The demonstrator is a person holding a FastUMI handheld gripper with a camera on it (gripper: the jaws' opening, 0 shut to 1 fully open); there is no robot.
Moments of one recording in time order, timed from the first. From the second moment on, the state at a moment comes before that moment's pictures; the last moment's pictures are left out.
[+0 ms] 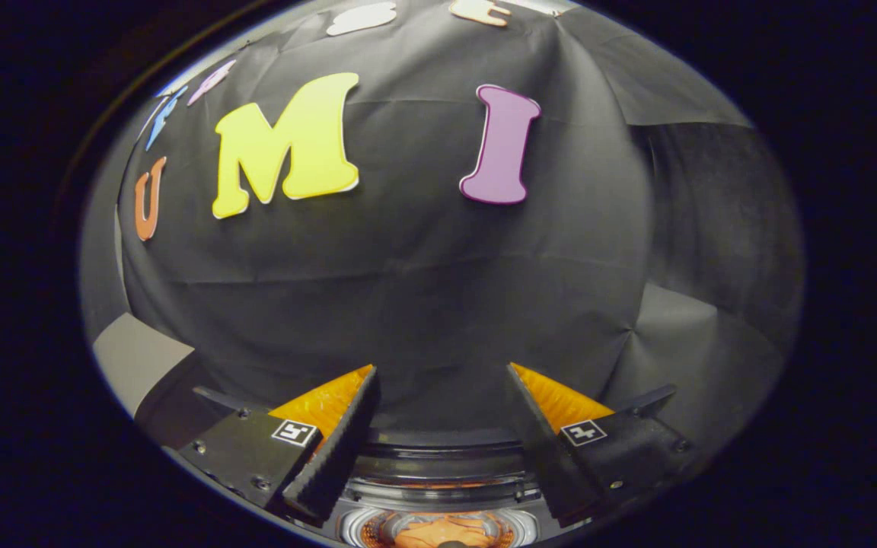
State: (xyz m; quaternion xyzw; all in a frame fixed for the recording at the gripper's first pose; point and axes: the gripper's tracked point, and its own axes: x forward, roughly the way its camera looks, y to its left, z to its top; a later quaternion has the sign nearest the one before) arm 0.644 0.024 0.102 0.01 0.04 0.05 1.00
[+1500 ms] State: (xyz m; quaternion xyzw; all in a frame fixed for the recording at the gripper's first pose) arm 0.556 0.013 0.069 0.02 -0.07 0.06 1.00
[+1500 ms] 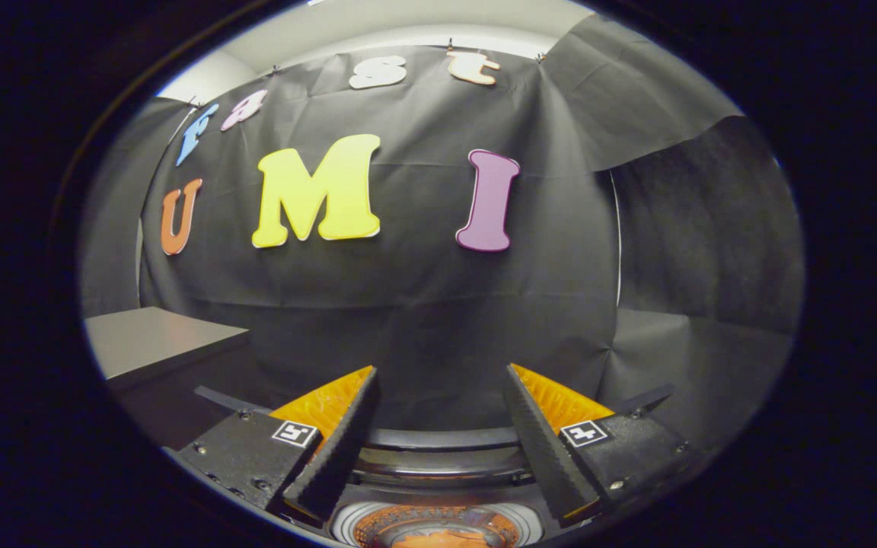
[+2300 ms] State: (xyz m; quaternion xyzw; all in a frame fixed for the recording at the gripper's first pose) arm 0.505 0.017 -0.023 0.02 0.06 0.08 1.00
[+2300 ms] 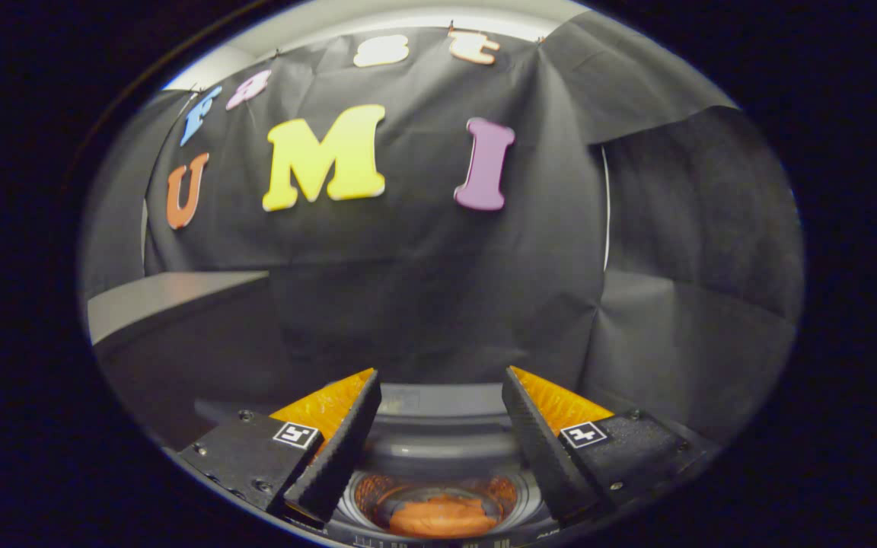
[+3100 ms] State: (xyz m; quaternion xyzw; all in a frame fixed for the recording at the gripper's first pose) arm 0.469 0.025 -0.082 0.03 0.12 0.09 0.99
